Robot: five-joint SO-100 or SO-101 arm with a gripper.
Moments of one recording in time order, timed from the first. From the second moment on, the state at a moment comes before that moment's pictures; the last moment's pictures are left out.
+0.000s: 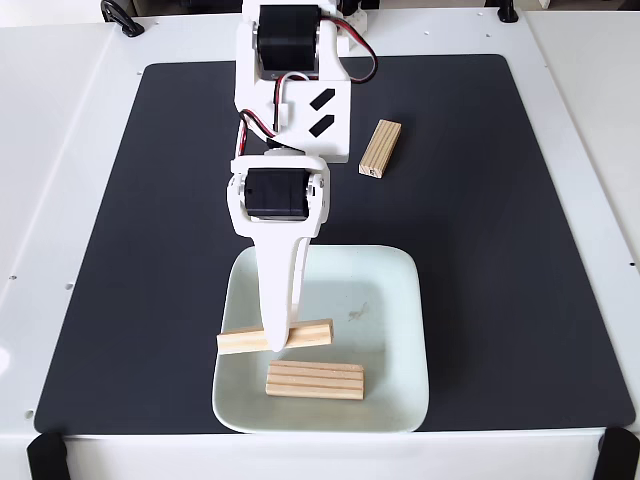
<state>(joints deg) -6.9 51.7 55.1 23.8 6.6</state>
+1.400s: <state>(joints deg) -11.4 58.6 63.0 29.9 6.9</state>
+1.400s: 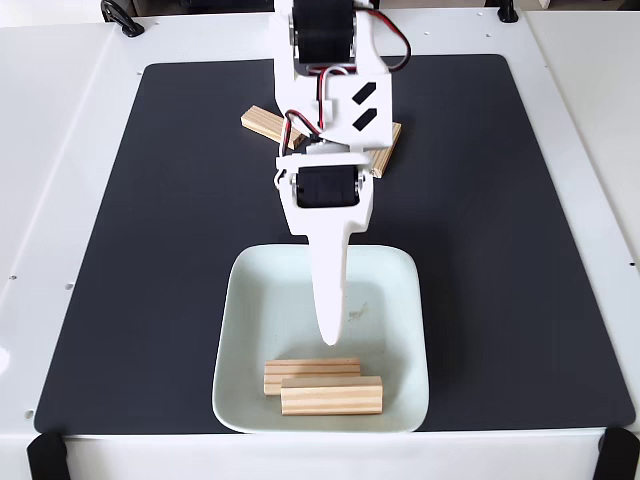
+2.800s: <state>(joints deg) -25.8 116.5 120.1 69.5 -31.6</state>
